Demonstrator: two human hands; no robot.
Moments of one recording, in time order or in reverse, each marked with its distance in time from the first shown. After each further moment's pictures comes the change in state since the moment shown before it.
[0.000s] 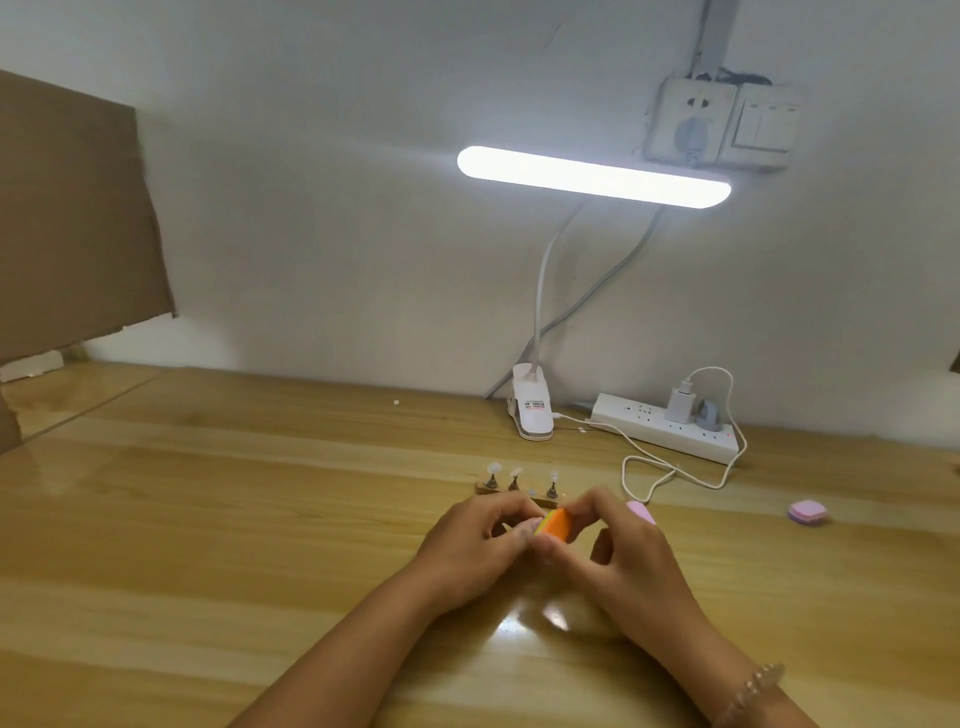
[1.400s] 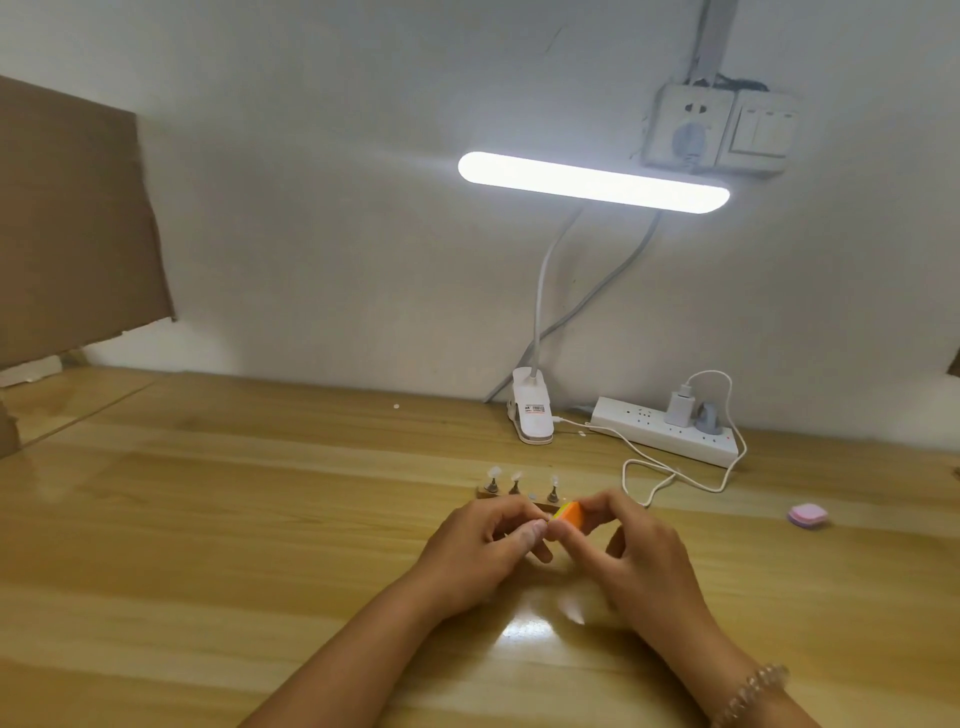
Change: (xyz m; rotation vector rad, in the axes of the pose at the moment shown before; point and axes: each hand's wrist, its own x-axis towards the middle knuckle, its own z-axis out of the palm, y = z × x) left_hand -0.003 0.004 0.000 -0.048 -0.002 0.007; right_hand 0.003 0.003 -0.003 -0.045 0.072 0.044
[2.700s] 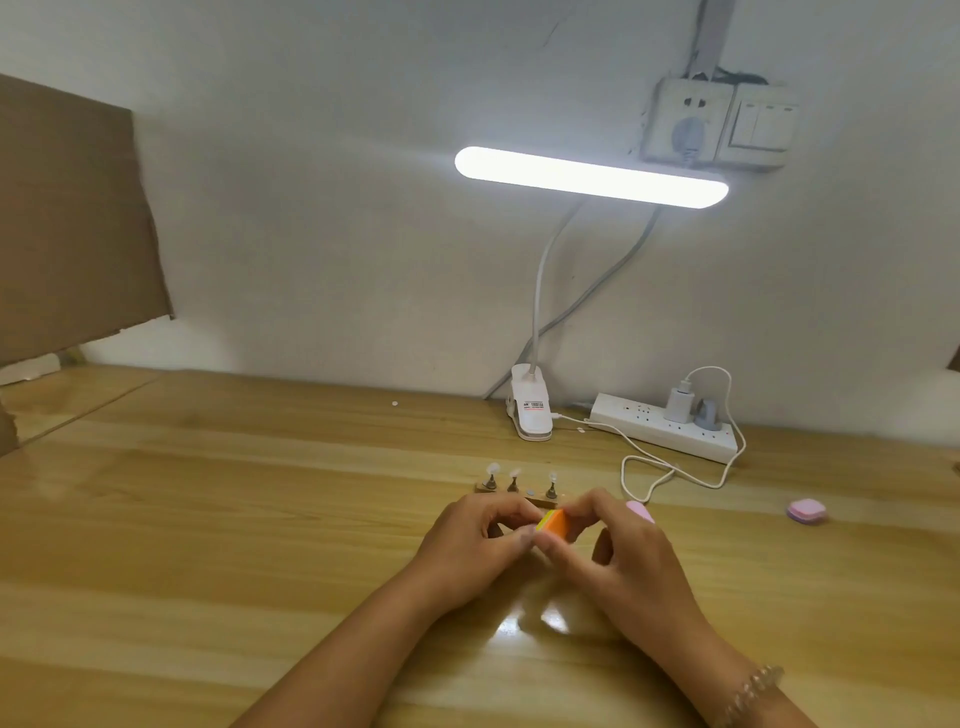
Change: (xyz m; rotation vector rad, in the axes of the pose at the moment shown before) left_hand 0.004 -0.006 0.000 0.005 0.031 -0.009; right_hand -0.004 -0.002 0.004 0.031 -0.053 -0.049
